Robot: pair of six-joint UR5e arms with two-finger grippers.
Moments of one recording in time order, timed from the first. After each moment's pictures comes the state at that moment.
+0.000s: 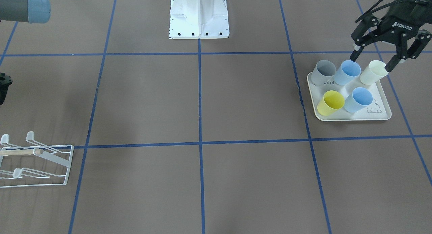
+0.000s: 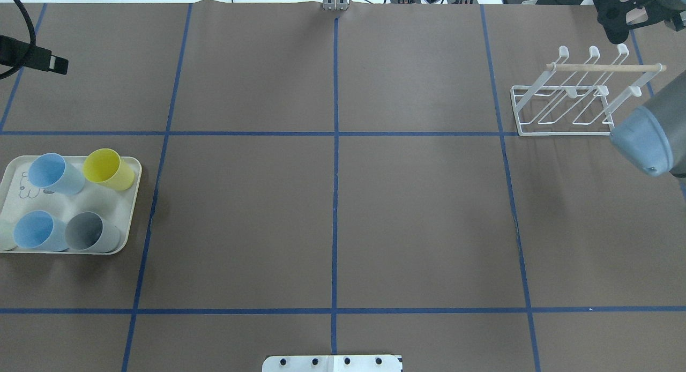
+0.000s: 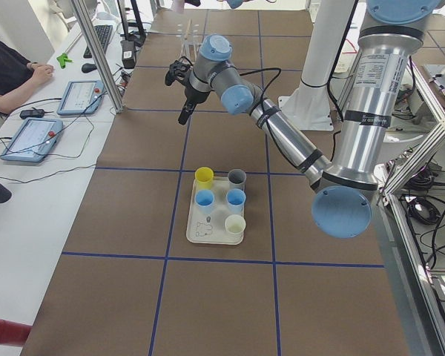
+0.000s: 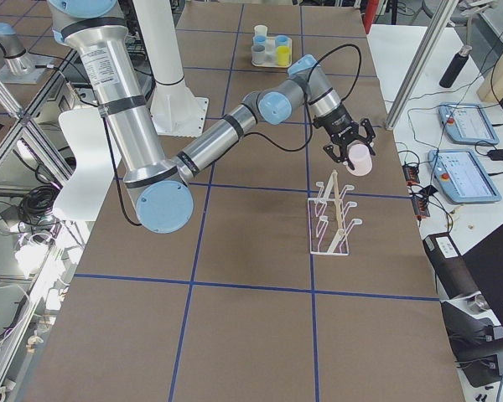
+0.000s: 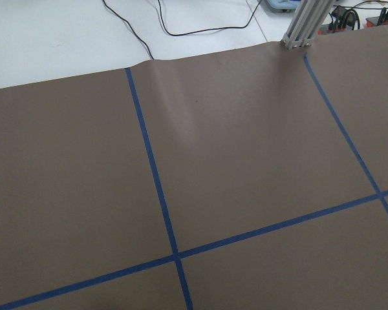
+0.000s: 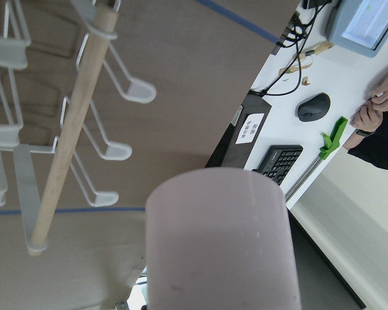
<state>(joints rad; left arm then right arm) -1.17 -1.74 -2.17 -1.76 -2.17 -0.63 1.09 -1.24 1.89 -1.58 1.37 -1.23</state>
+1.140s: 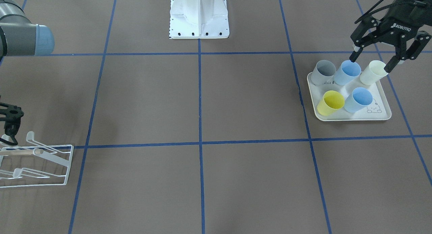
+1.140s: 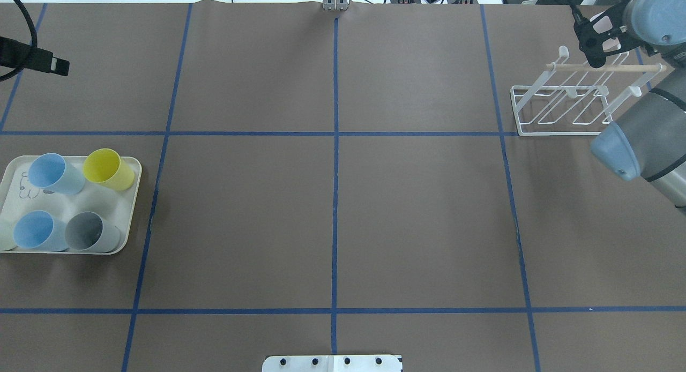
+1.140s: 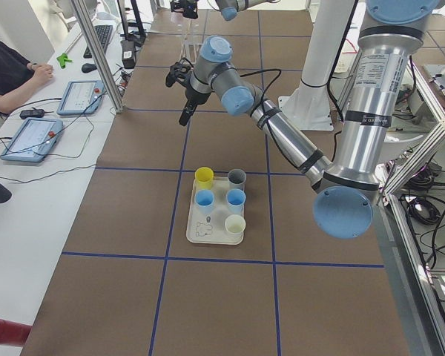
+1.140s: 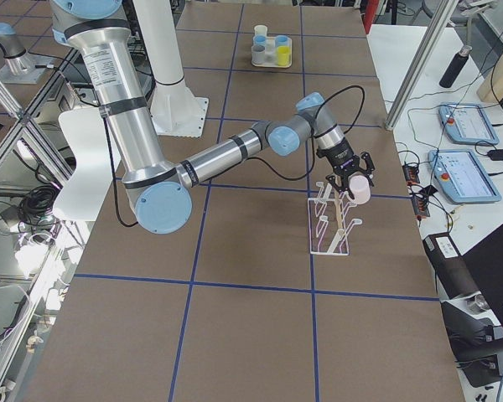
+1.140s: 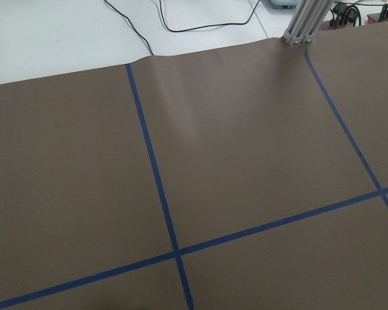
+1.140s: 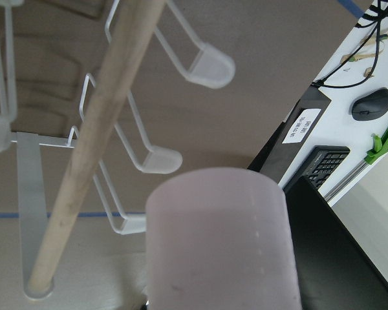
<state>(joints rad) -1.17 -1.74 -2.16 -1.76 -2.17 -0.63 1.03 -1.25 1.69 -1.40 1.36 -1.19</state>
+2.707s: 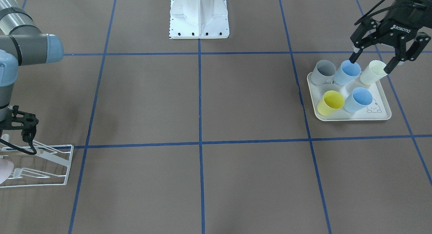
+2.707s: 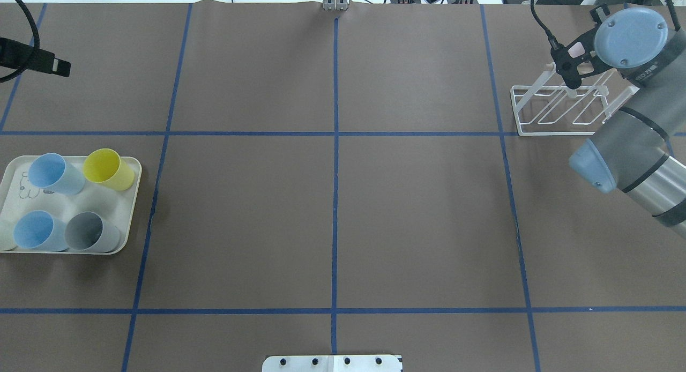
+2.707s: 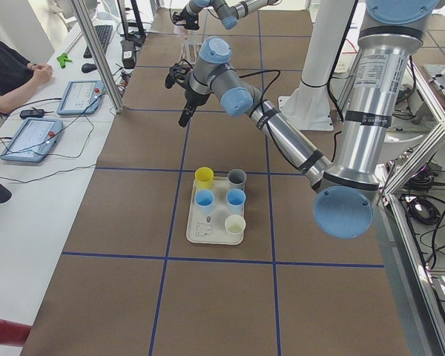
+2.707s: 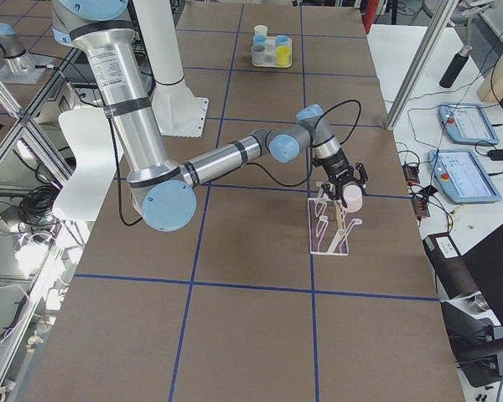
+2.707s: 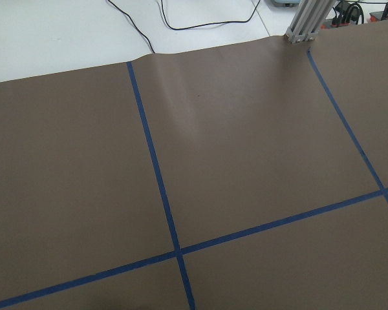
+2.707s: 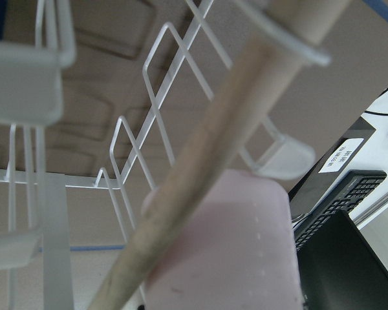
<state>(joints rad) -1.17 -1.74 -2.15 -1.76 -2.17 -0.63 0.98 -1.24 1.62 -1.39 1.33 -1.18</state>
